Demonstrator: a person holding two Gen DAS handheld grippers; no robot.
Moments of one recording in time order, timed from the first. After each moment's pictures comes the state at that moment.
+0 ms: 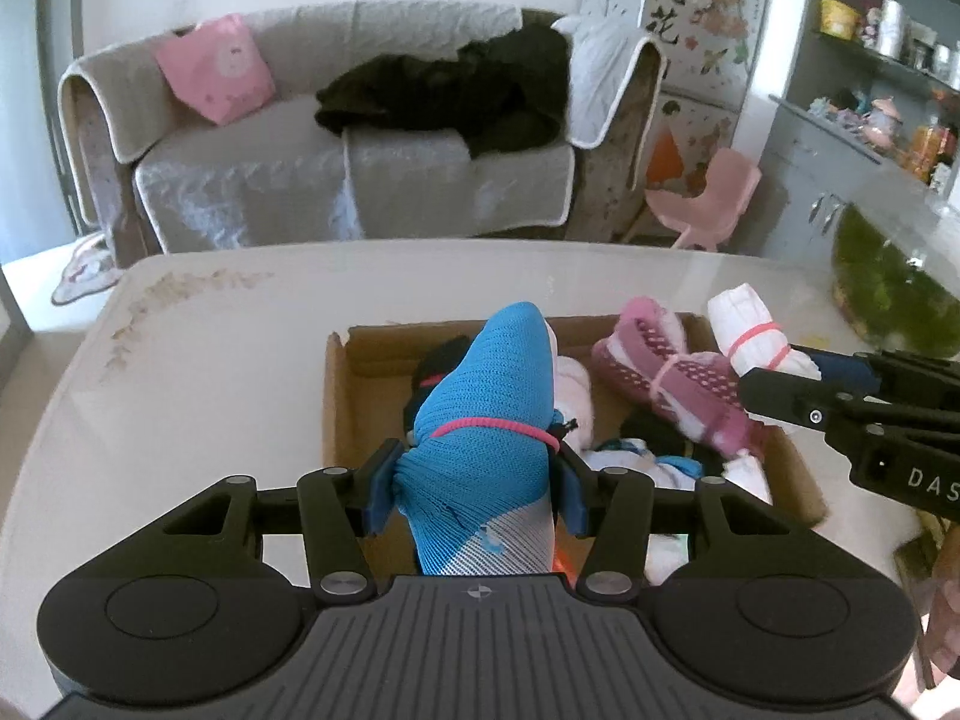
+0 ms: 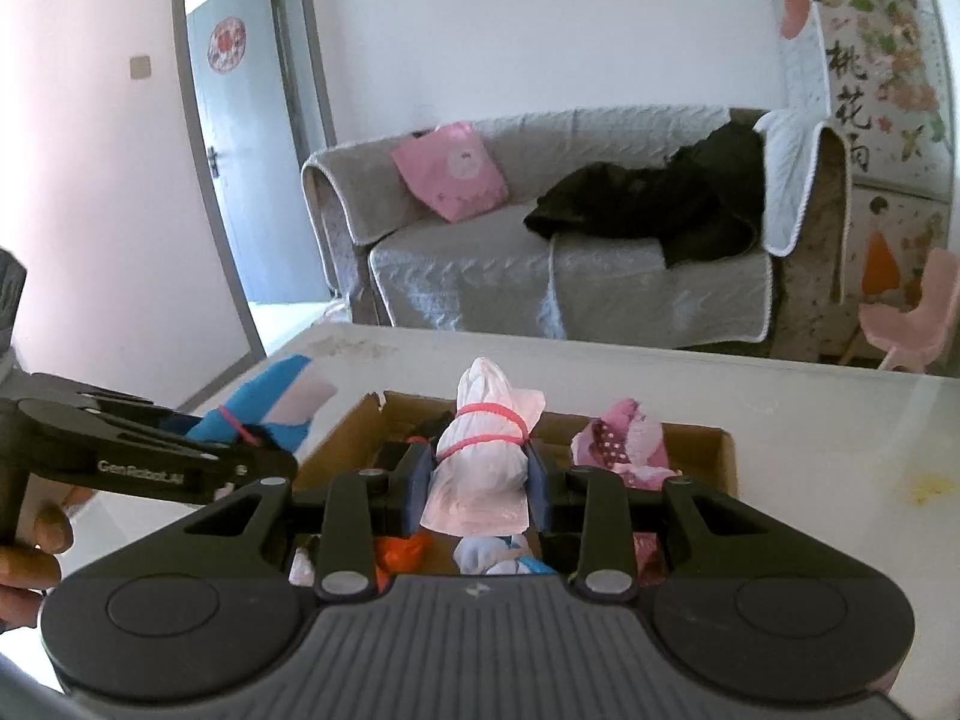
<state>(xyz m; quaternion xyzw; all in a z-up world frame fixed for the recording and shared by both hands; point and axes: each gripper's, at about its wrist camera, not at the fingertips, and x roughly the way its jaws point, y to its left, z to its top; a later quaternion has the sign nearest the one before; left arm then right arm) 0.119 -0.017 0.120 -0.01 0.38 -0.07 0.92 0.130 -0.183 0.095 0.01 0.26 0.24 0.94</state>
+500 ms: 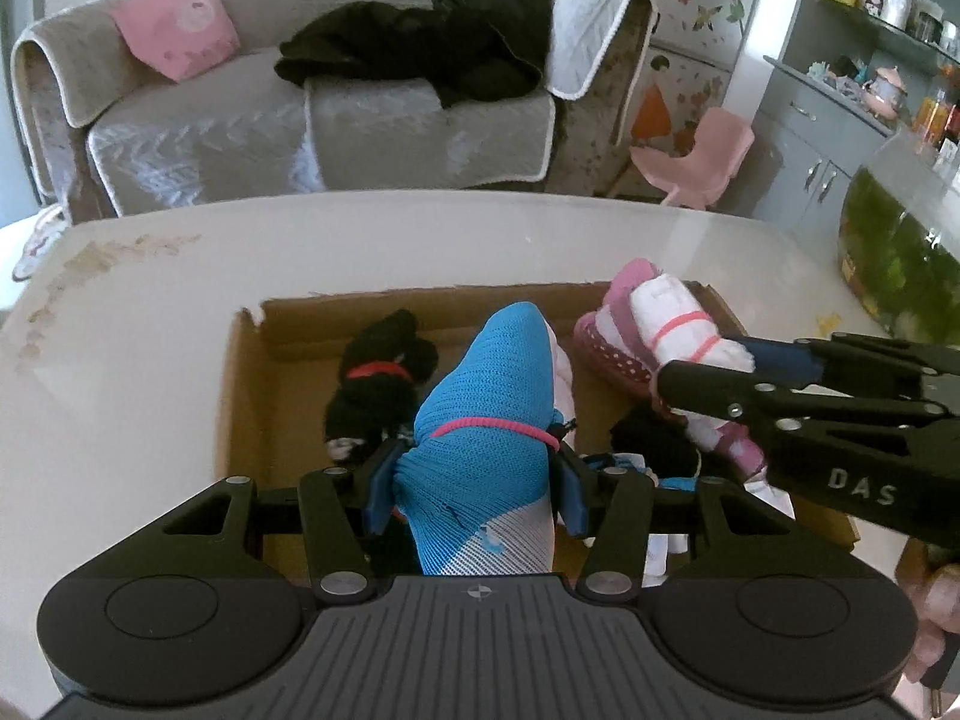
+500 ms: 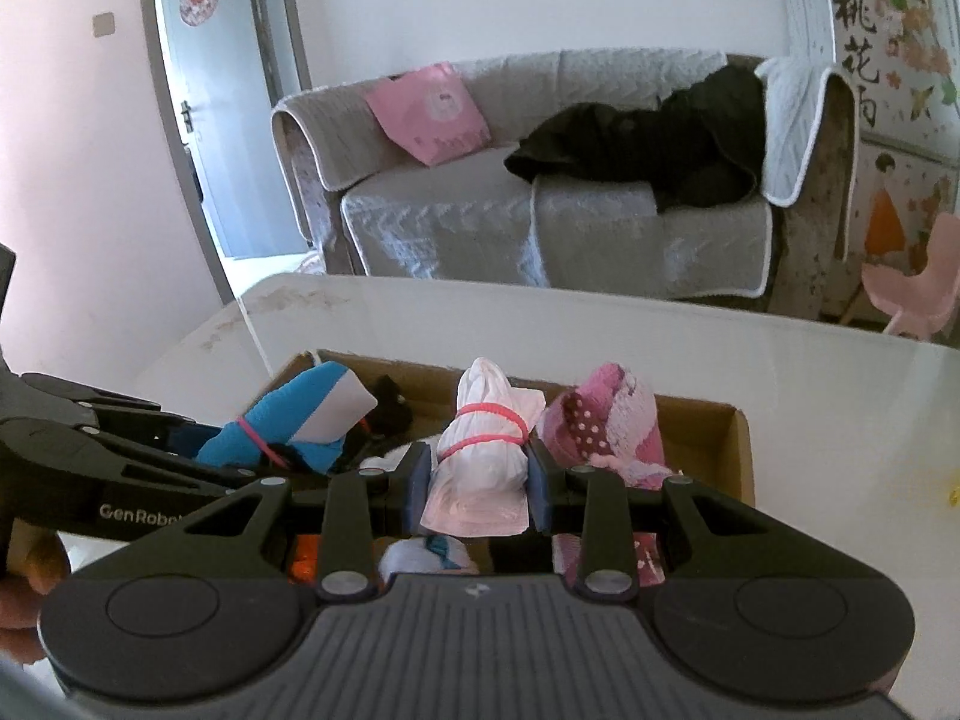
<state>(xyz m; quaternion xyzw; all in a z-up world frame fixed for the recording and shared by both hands) 0.169 -0.043 0.076 -0.02 0.42 -0.09 0.90 0.164 -0.174 0.064 0.00 0.31 0.22 0.92</state>
